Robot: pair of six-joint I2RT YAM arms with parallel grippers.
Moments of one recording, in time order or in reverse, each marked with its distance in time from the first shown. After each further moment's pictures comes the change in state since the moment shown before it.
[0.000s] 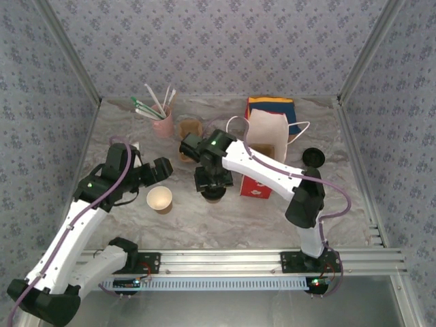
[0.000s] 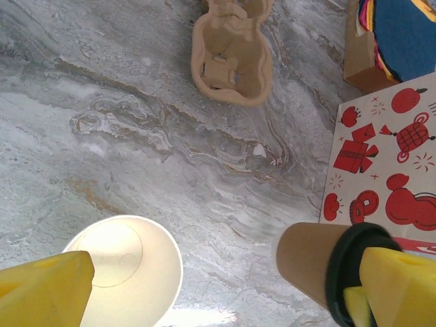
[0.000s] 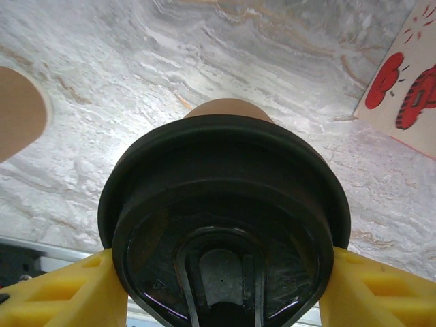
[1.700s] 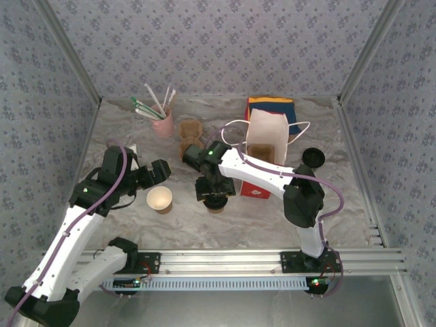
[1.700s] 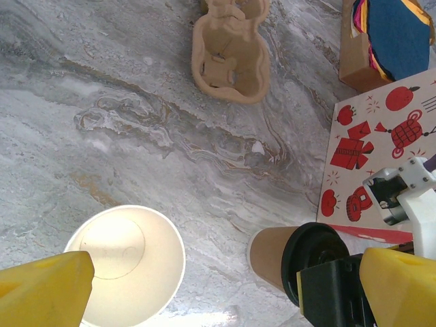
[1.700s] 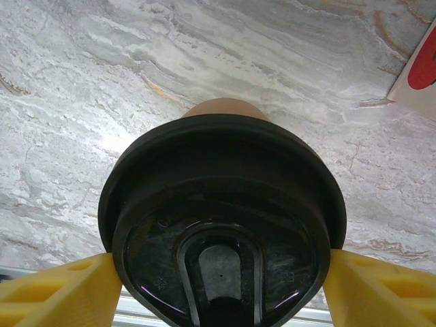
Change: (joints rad) left arm 0.000 -0.049 0.000 -0.029 -0.001 0.000; right arm -0.004 0.014 -0.228 0.159 -0.054 0.027
